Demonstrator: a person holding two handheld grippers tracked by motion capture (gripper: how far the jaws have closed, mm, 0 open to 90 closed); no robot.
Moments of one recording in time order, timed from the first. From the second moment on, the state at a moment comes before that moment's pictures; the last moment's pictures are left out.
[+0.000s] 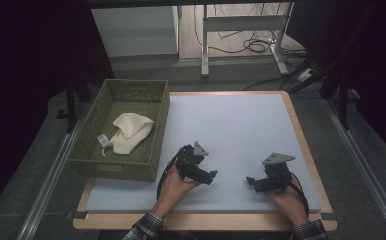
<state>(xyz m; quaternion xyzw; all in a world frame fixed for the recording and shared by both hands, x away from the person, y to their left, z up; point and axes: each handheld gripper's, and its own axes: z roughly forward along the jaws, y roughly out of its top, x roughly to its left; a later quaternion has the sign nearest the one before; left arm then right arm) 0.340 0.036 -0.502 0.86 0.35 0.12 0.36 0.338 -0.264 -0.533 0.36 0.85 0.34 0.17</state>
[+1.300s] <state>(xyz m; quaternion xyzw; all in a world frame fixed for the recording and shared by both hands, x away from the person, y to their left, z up) 0.392 0.072 -0.416 0.86 0.36 0.11 0.35 0.338 -0.264 -0.533 0.36 0.85 0.34 0.17</state>
